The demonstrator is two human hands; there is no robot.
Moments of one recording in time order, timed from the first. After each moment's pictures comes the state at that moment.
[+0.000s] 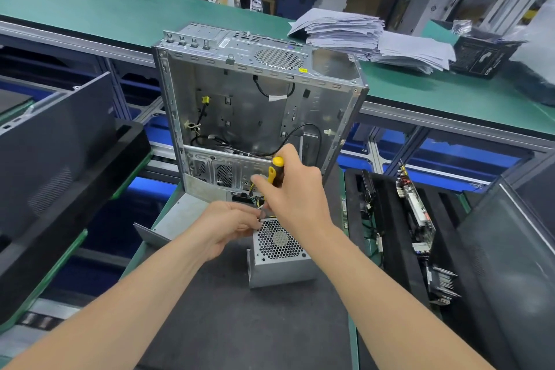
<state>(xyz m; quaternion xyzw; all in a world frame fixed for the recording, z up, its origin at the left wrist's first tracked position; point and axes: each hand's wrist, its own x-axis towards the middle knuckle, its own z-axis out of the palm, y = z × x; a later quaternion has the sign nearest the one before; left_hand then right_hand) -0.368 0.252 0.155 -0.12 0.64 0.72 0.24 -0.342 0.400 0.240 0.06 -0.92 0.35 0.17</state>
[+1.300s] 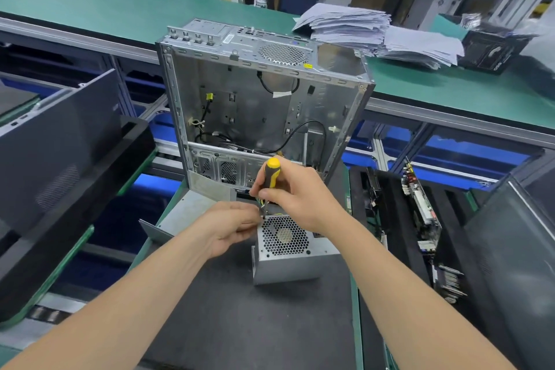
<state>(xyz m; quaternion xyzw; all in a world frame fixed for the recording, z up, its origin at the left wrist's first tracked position) -0.359 0.255 0.168 -0.15 0.62 0.72 0.27 -0.354 0.426 0.233 0.22 -0.85 0.47 -0.02</state>
